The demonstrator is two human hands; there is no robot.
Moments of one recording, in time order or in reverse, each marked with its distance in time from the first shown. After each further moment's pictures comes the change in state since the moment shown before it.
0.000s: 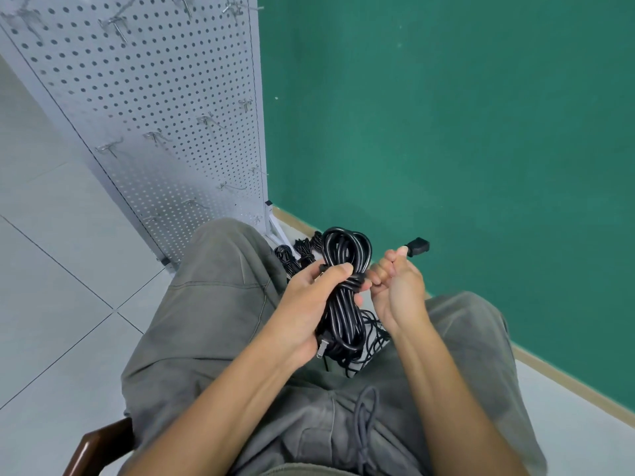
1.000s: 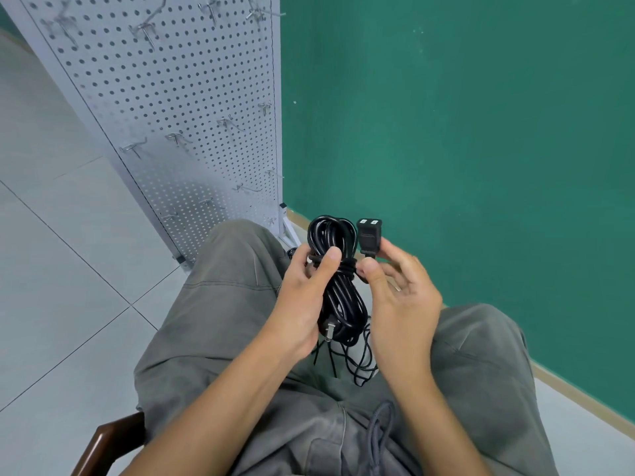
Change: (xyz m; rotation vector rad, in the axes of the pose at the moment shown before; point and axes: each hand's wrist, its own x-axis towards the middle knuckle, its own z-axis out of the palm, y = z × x) left_hand 0.011 0.001 -0.013 -0.015 0.066 0.267; right_hand -0.083 -0.006 0.038 -0.537 -0.106 -0.573
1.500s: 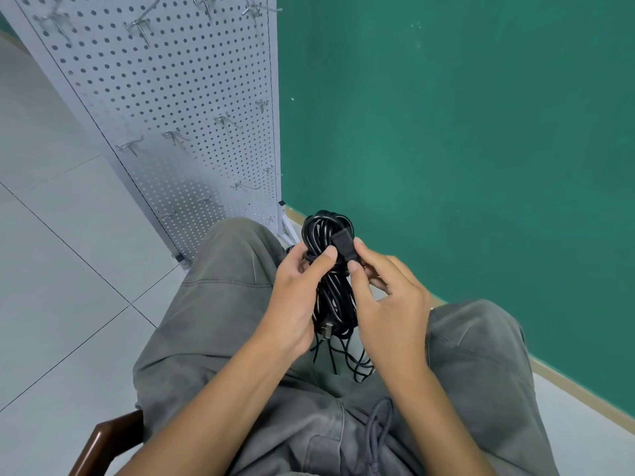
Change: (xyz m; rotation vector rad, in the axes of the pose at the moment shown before) left_hand 0.005 -0.006 -0.009 -0.022 0.022 0.006; right_hand 0.000 0.015 -0.004 -0.477 -0.085 -0.351
